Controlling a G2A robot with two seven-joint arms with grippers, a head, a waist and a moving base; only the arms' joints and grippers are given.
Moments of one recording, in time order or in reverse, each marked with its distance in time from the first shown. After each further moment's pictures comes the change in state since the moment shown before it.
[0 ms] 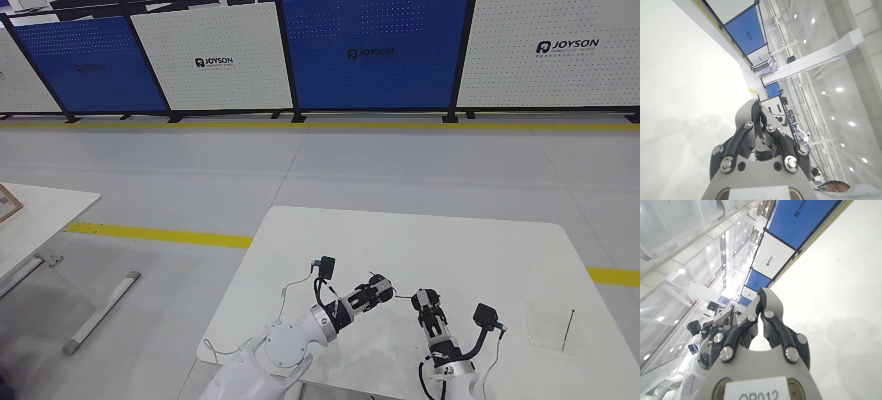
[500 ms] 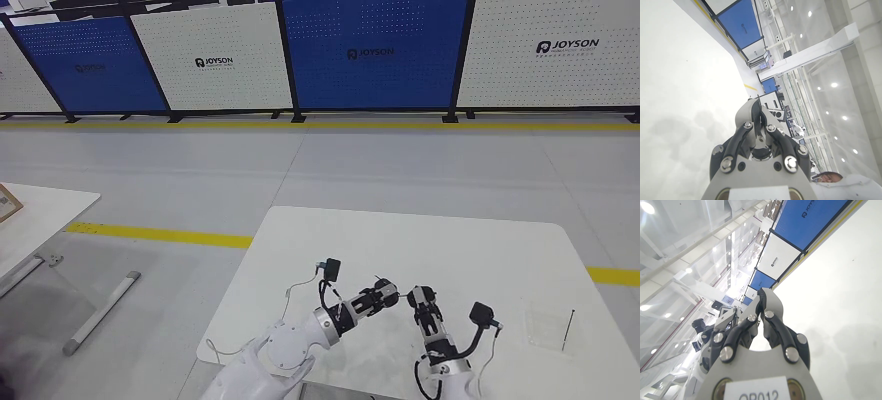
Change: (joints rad) left arm -0.007 -0.003 0.020 0.004 0.003 -0.013 -0.020; right arm 0.010 -0.012 -0.012 0.008 -0.024 -0.027 -0.020
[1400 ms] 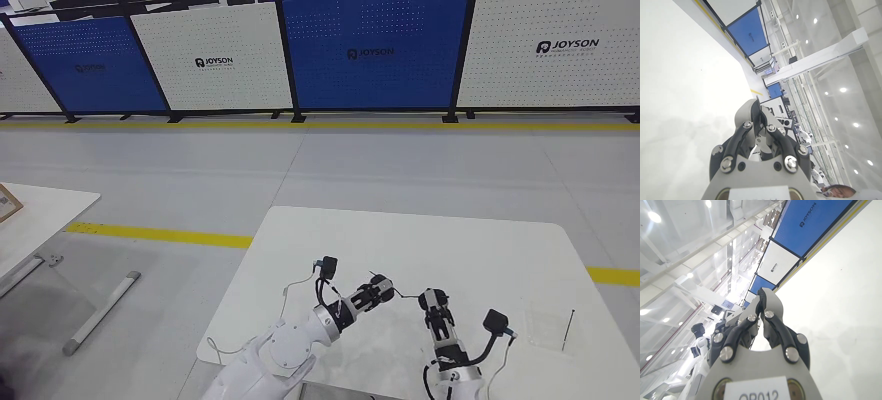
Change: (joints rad) left arm -0.005 -0.003 0.000 0.002 0.054 0.052 0.066; right arm -0.061 -0.002 0.055 -0.047 -0.023 -0.011 -0.017
